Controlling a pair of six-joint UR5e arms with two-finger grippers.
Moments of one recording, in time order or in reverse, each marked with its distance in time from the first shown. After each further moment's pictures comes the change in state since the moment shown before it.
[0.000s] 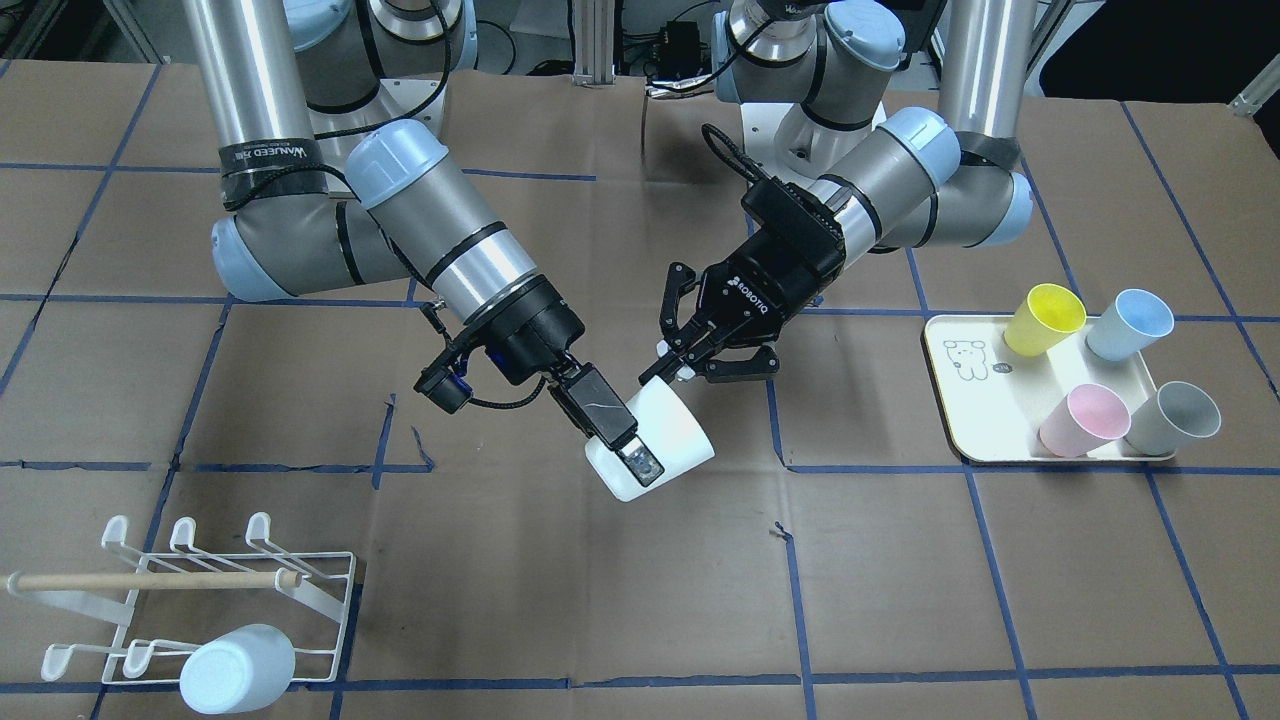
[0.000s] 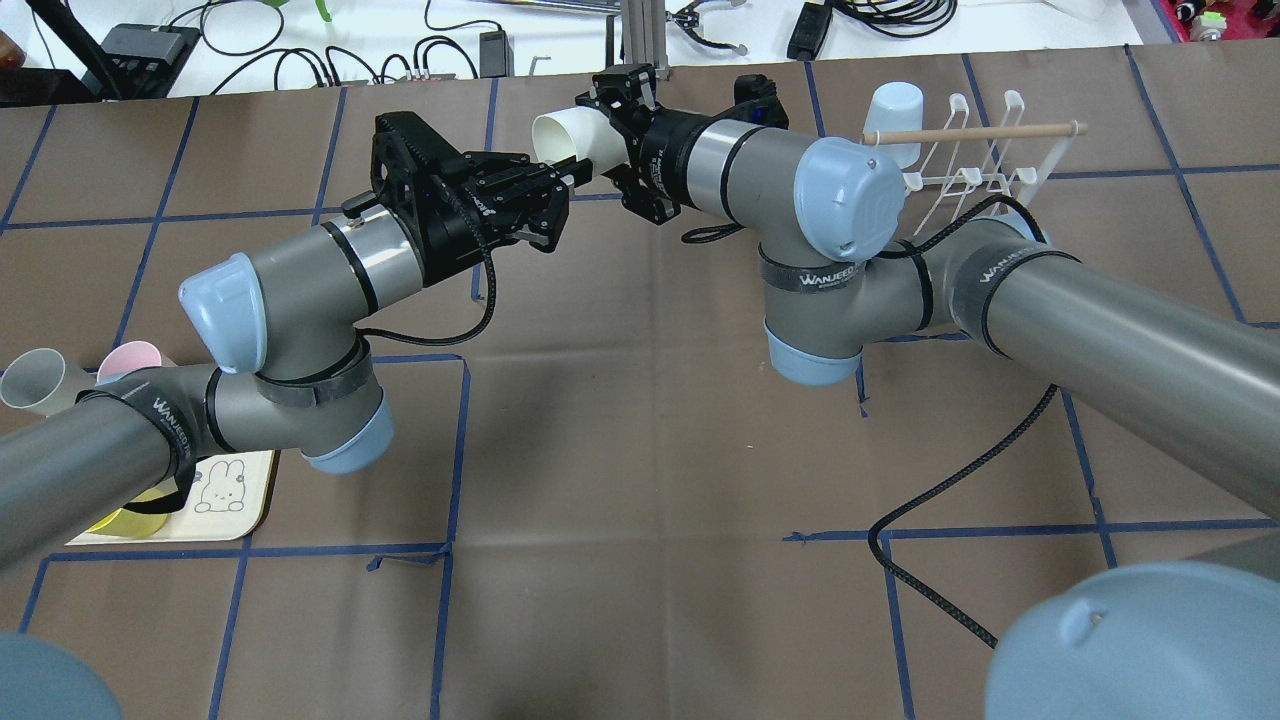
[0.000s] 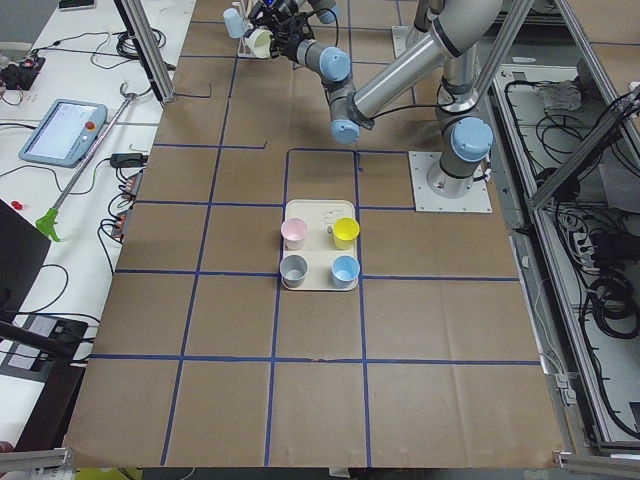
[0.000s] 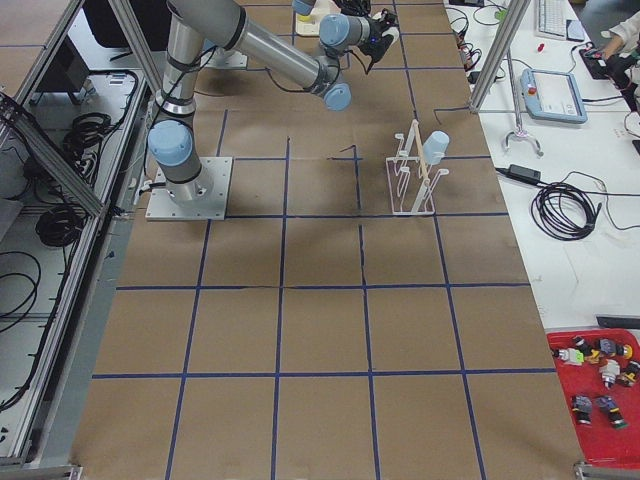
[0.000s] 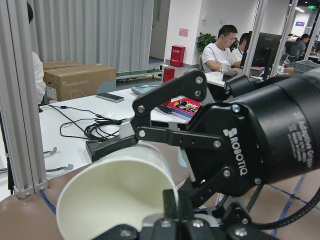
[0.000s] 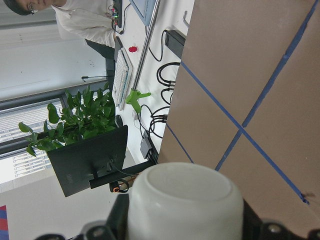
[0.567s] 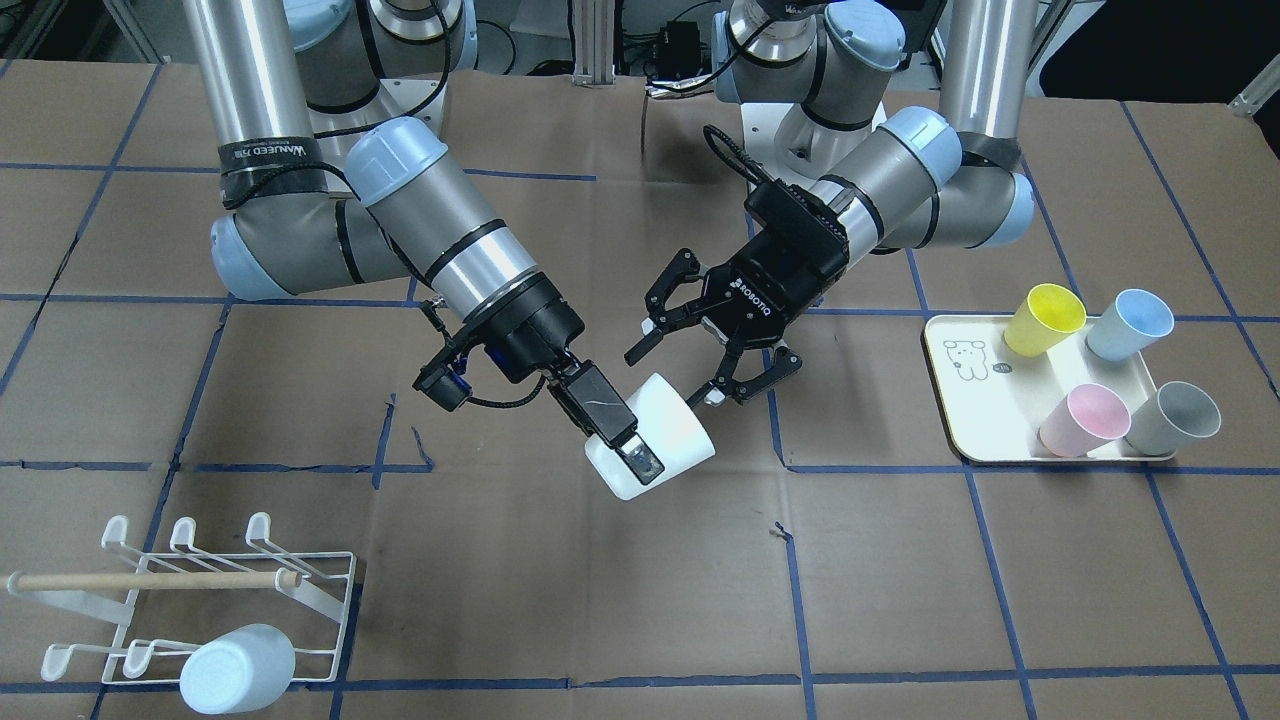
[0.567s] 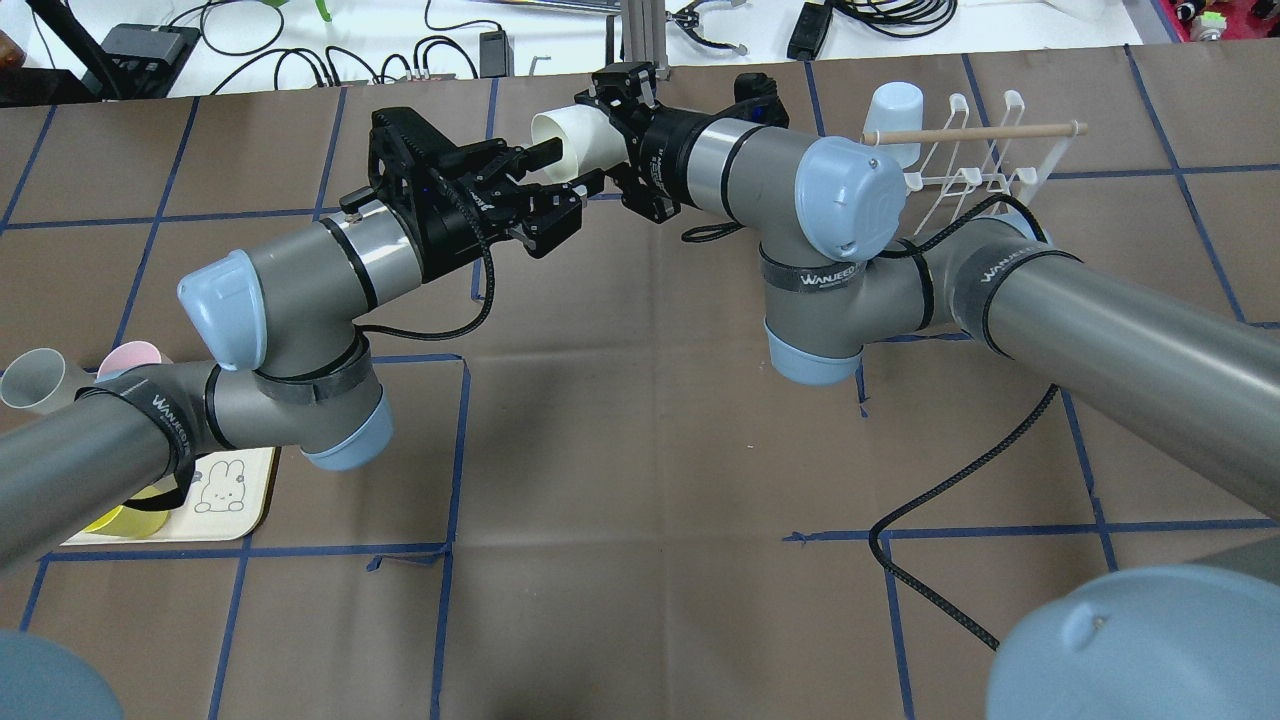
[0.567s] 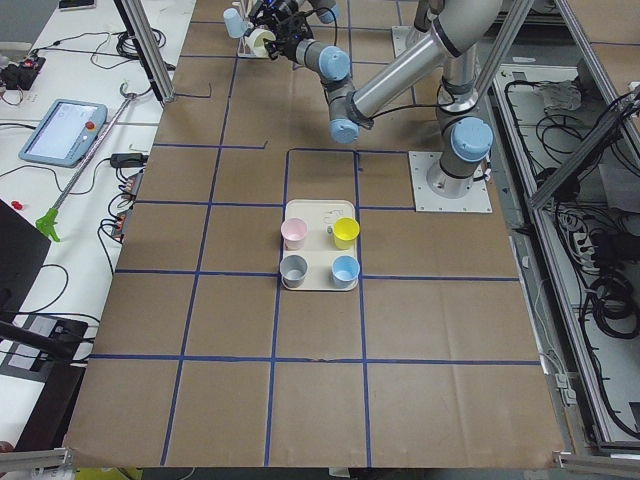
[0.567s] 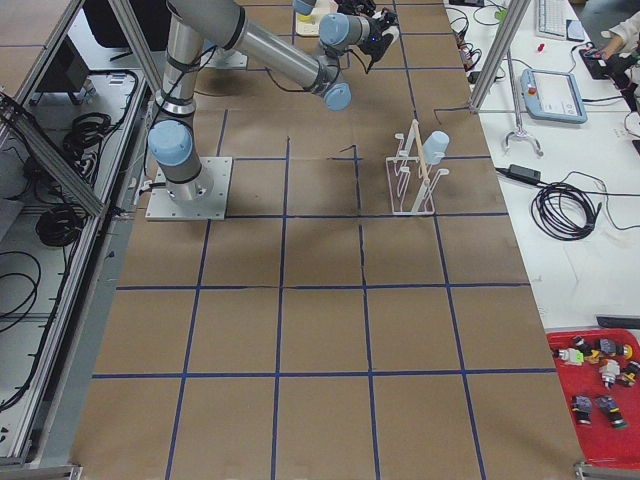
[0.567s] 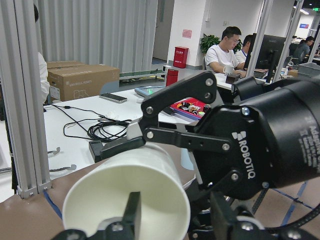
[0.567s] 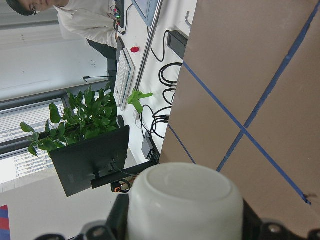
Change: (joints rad) left arm 0.001 0.000 0.006 0.001 0.009 -0.029; right arm -0.002 -0.002 -0.001 -0.003 0.000 0.000
